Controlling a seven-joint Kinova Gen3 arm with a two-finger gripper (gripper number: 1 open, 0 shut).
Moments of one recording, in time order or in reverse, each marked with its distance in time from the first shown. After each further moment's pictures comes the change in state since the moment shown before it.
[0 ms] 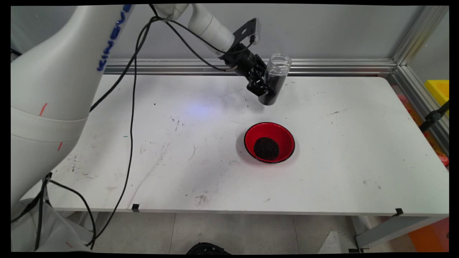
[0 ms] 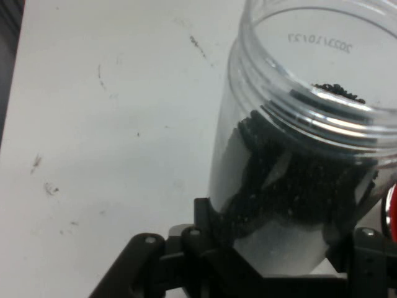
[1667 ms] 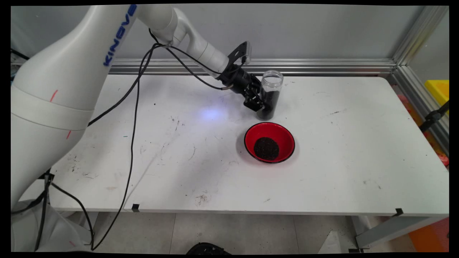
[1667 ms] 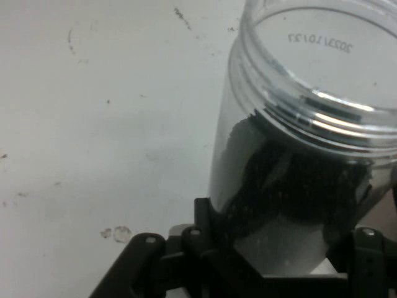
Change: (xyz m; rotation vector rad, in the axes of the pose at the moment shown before) arm -0.066 0.002 0.041 -0.052 0.083 -0.065
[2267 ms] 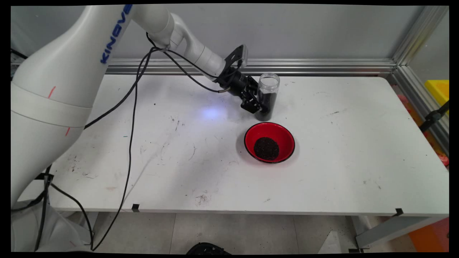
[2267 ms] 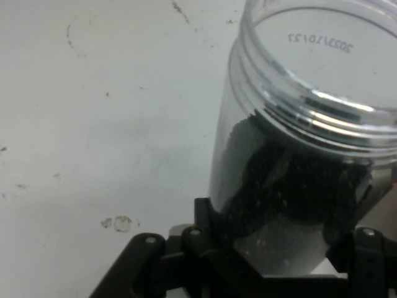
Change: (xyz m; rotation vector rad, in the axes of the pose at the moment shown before) arm -0.015 0.000 0.001 0.000 0.014 0.015
